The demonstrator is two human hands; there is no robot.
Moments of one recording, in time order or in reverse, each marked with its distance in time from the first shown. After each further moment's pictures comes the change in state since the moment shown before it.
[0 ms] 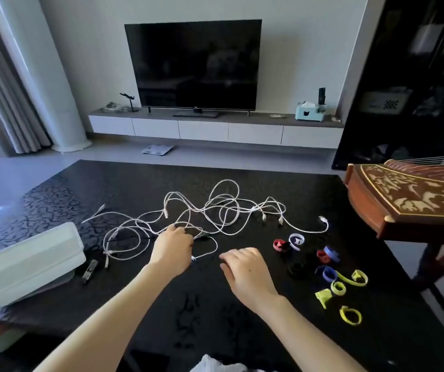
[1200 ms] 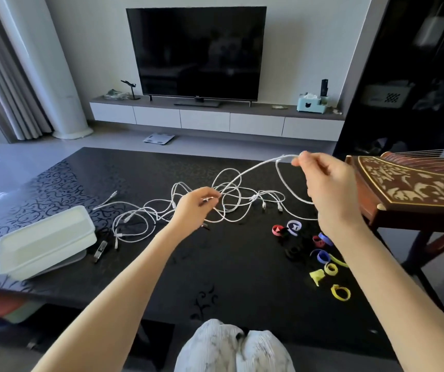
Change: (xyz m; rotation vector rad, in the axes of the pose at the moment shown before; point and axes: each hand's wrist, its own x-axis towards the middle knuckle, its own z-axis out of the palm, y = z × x) left_hand -0.001 0.022 -0.060 -1.057 0.152 -0.044; right_hand 0.047 -0.017 -0.201 0.754 0.440 0.526
